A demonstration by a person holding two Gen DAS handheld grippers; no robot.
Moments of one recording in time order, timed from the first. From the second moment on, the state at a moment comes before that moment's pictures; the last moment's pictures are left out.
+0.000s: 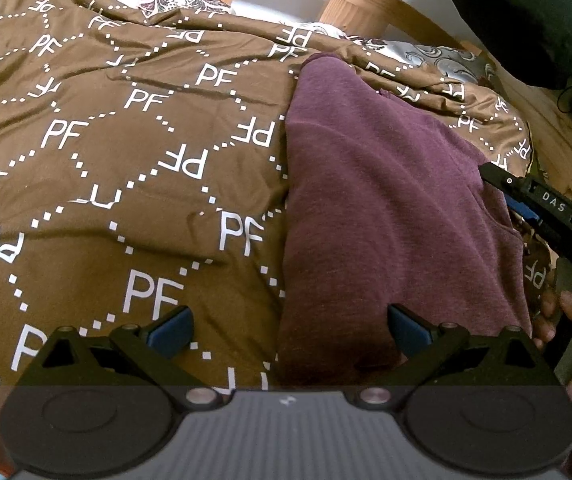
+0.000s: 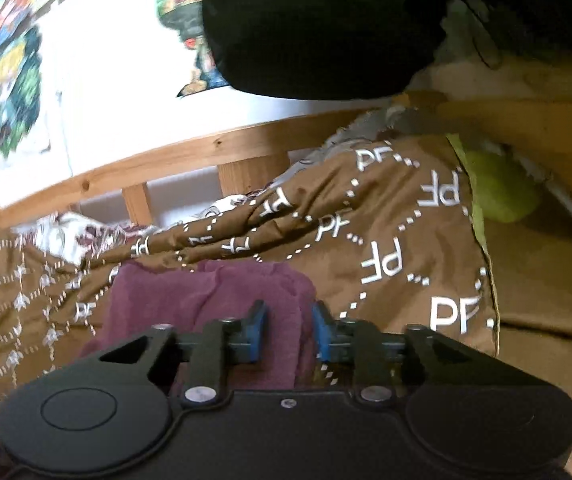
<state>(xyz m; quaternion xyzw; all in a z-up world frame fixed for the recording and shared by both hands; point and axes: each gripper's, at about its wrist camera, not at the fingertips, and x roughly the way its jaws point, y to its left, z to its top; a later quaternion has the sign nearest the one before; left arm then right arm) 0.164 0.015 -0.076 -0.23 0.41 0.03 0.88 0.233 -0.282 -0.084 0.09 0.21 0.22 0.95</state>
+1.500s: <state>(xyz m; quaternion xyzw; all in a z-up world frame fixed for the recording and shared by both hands) 0.148 0.016 -0.087 -0.22 0.35 0.01 0.91 0.255 -0.278 -0.108 0.10 0.23 0.25 0.93</state>
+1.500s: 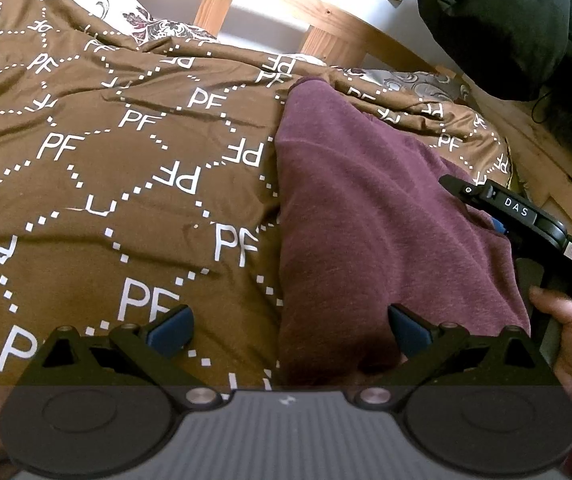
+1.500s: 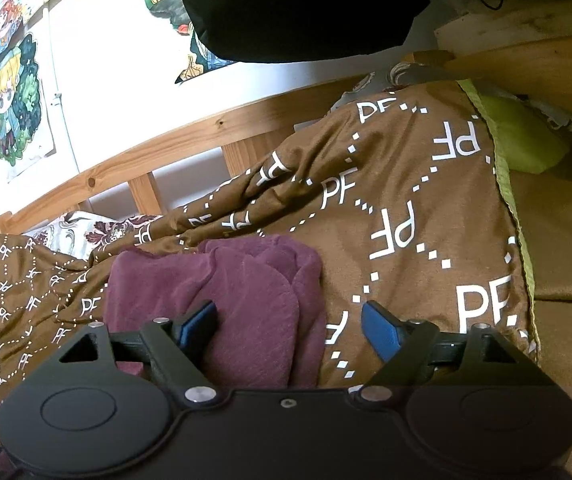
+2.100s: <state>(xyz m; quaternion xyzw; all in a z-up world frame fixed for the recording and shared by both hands) 0.148 0.015 -0.090 -0.22 0.34 0.01 0.92 0.250 -0.277 -0.108 0.11 0.23 0.26 0.93</state>
